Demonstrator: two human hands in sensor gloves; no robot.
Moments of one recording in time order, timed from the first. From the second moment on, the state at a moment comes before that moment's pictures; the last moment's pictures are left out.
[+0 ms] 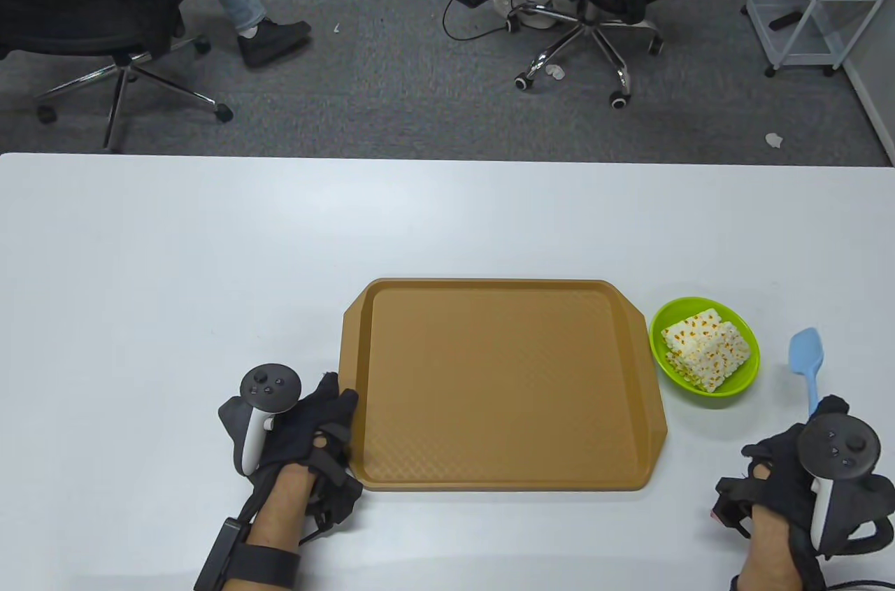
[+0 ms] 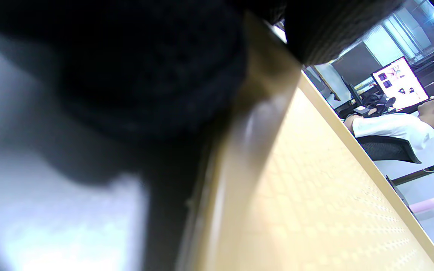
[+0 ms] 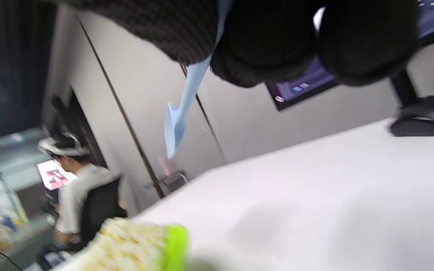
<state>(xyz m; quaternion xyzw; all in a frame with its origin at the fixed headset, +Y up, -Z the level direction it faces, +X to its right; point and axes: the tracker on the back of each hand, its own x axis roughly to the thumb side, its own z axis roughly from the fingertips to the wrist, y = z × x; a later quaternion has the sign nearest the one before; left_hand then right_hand) -0.218 -0.794 -0.242 -0.19 0.19 0.40 0.88 0.359 -0.668 -0.171 -0.40 -0.24 0.87 0.15</state>
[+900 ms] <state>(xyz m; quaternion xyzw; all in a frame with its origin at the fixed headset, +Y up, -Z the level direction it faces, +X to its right) -0.217 -0.794 -0.242 -0.19 0.18 0.40 0.88 0.158 -0.757 -0.180 0.06 0.21 0.96 0.16</state>
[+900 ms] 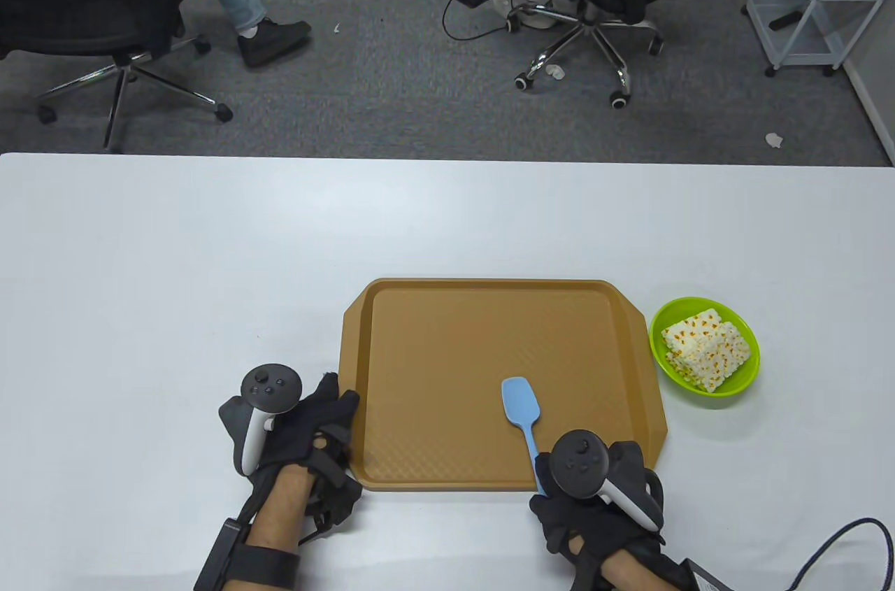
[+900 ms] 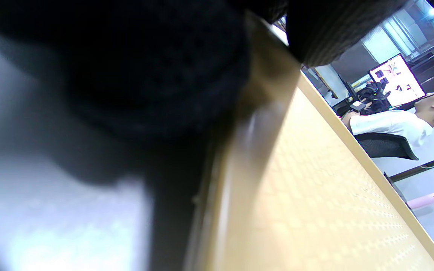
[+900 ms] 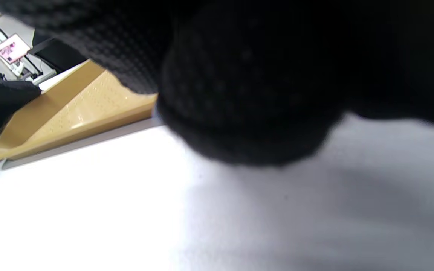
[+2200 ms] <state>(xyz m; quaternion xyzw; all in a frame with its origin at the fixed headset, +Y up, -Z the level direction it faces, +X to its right) -0.201 -0.752 -0.231 -0.09 0.14 0.12 0.98 0.220 -0.761 -0.210 0.04 0.11 0.99 0.07</state>
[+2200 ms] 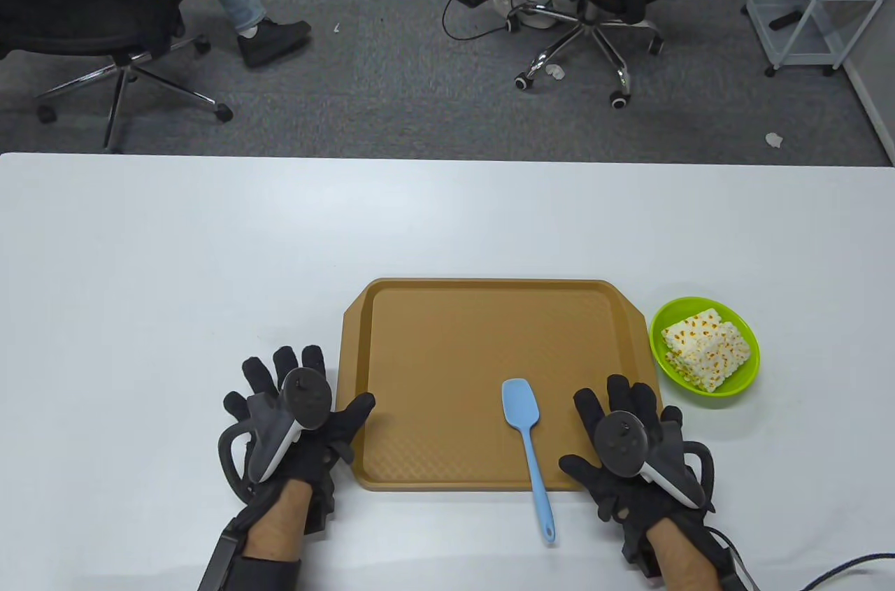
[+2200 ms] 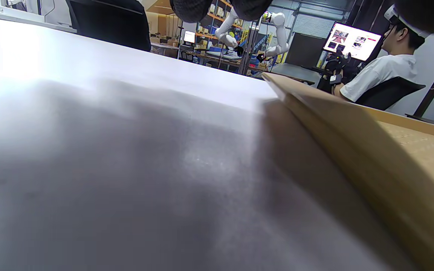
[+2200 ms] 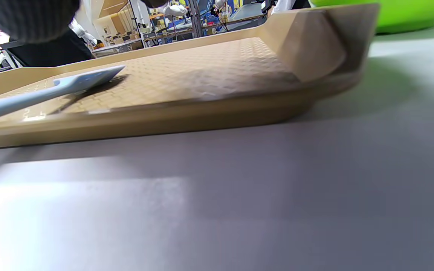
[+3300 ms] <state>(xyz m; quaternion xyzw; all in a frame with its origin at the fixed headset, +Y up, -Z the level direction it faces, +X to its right) -0.195 -0.757 -0.232 -0.11 0.13 0.14 0.98 0.226 -0.761 -0.211 0.02 0.11 0.99 0.08</state>
